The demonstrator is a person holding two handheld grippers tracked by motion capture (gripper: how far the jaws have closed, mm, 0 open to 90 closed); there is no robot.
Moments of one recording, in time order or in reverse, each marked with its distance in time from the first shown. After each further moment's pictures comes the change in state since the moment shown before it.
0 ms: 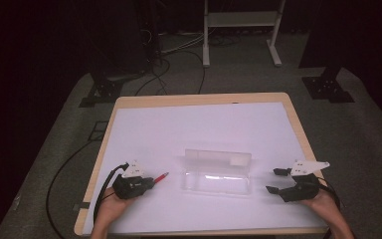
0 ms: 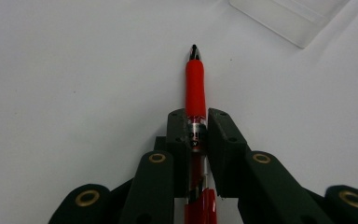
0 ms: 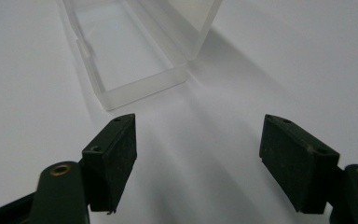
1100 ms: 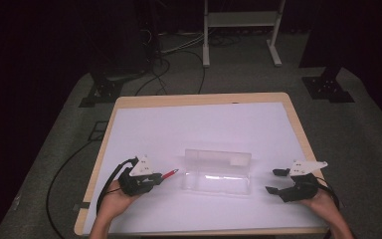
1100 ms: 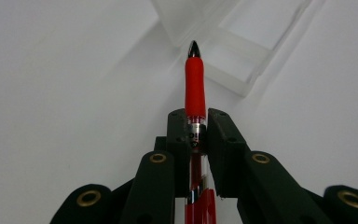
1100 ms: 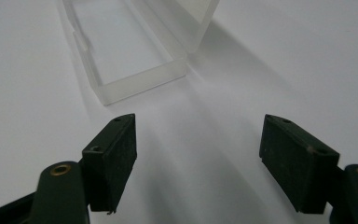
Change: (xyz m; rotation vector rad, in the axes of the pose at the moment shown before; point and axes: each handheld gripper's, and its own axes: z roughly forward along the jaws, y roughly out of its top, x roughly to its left) left arm -0.030 0.054 -0.020 -0.002 -0.030 0.197; right arm -0.001 -0.002 0.004 0.018 0.007 -0.001
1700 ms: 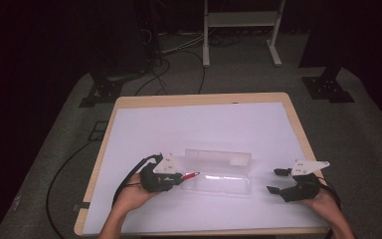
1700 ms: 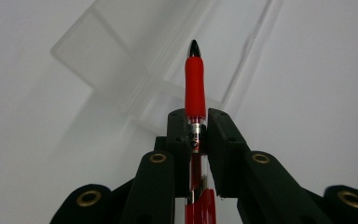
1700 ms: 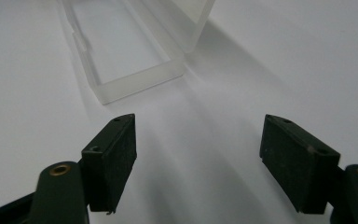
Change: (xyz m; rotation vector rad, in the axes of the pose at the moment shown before) left arm -0.019 0.049 0.027 0.027 -0.118 0.124; right arm -0.002 -0.001 -0.003 -0.009 0.000 0.001
